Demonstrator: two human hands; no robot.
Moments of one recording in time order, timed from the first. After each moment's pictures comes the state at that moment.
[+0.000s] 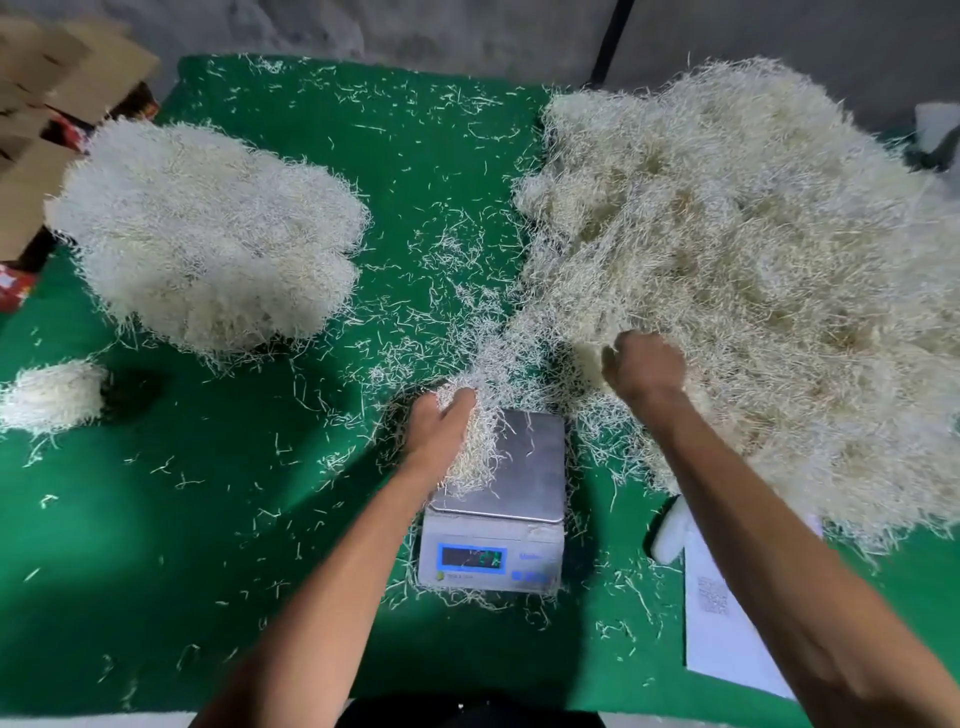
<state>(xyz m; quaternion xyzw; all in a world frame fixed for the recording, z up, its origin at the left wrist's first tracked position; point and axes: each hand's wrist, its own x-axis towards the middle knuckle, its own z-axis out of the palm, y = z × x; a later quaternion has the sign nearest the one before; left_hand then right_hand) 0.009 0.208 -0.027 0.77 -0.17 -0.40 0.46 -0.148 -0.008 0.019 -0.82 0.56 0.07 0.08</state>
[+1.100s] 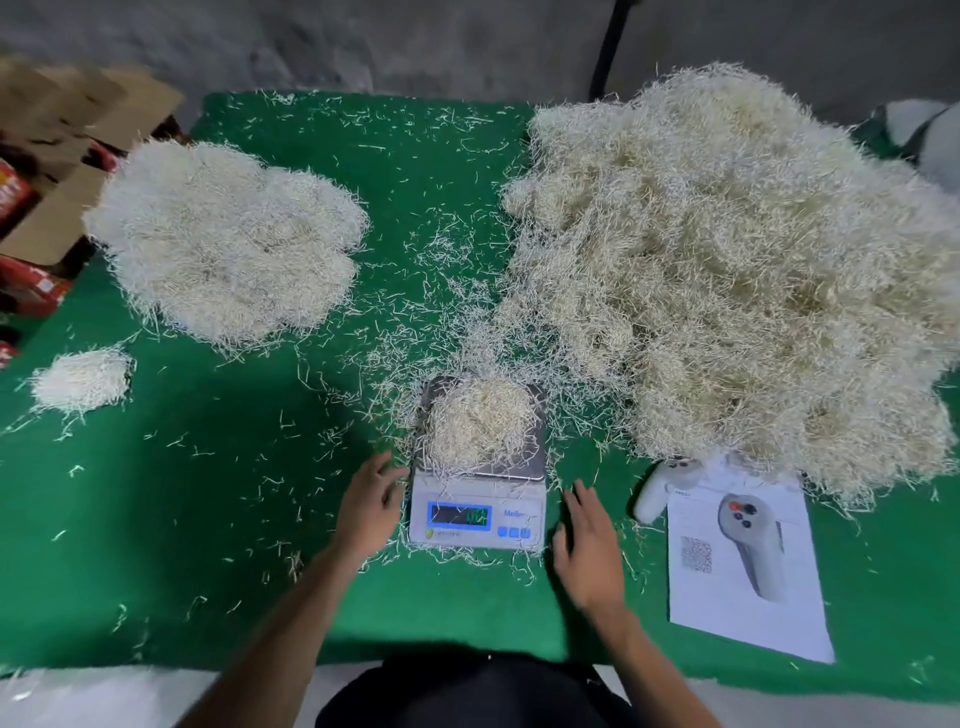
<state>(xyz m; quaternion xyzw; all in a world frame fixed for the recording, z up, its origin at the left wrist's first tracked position) -0.002 0.346 -0.125 0.85 -0.39 -0.25 0.24 -0.294 0.212 -0.149 -0.83 0.49 -0.07 0.26</state>
